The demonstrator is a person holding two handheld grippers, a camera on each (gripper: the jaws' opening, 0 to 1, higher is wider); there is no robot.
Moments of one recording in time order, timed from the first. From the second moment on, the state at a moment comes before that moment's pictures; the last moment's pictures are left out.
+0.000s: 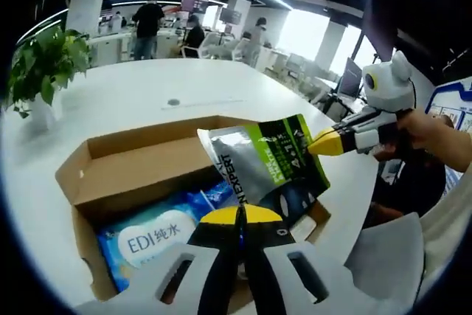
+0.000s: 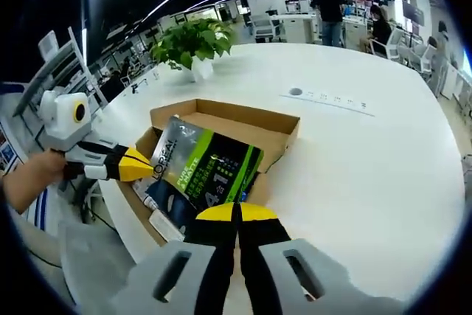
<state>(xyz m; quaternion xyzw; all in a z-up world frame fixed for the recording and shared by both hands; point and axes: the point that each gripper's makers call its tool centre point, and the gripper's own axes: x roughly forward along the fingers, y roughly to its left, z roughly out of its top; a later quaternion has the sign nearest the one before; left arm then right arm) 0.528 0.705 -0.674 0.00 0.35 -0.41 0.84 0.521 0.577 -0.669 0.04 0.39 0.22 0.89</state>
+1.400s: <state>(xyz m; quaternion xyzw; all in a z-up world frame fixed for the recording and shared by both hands) 0.522 0.598 -0.678 0.01 0.37 -0.46 0.81 0.518 0.472 -0.680 0.03 0.44 0.19 0.88</state>
